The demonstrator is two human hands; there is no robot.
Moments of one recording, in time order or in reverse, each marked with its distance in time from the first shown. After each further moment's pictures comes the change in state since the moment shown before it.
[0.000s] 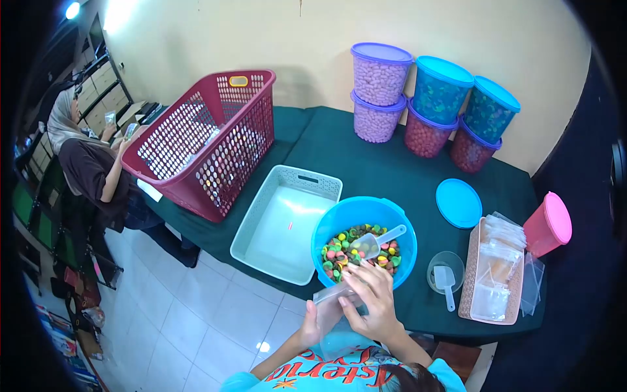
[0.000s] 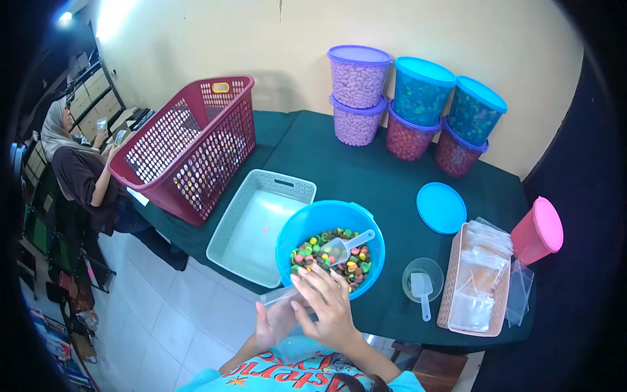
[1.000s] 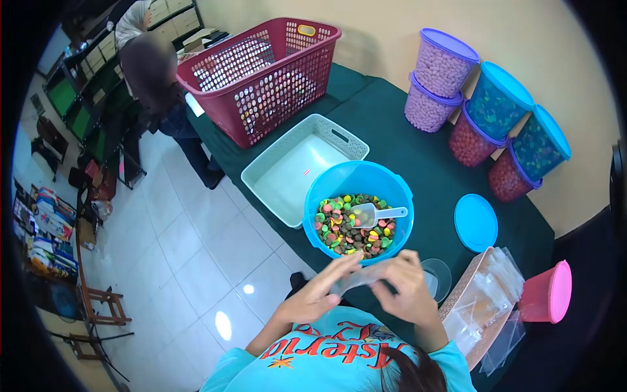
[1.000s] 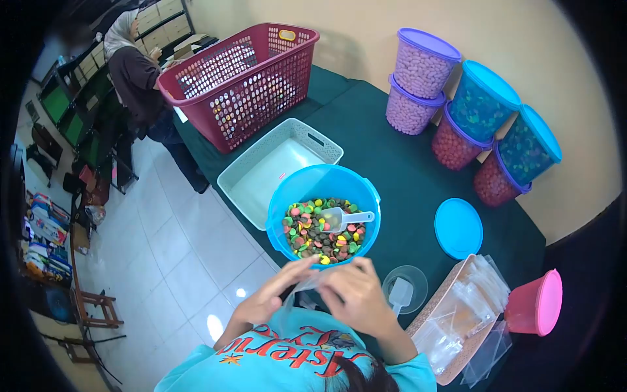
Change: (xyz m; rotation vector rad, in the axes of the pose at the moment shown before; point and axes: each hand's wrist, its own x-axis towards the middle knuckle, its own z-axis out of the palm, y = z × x) left_hand 0.011 -0.031 0.078 0.651 0.198 0.135; right_hand 0.012 0.071 -0.102 0.258 -0.472 -0.287
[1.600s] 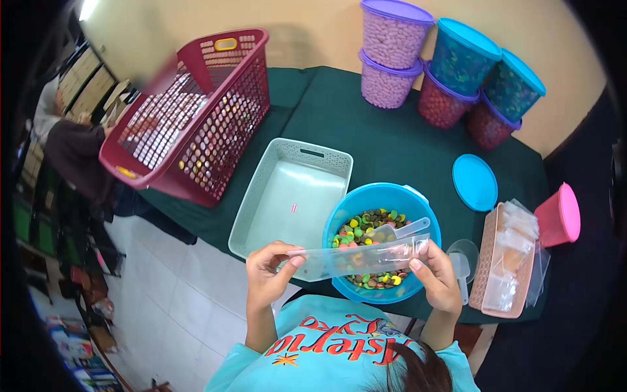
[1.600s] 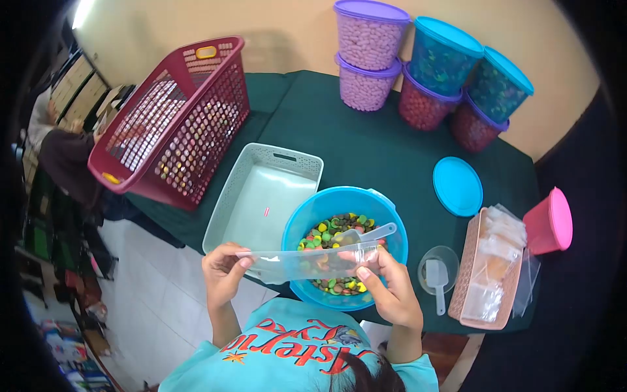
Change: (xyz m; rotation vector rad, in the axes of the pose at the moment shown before) left_hand 0.073 -0.015 -0.182 -0.091 0.269 0.079; right_hand 0.065 0.009 0.047 0.678 0.450 0.720
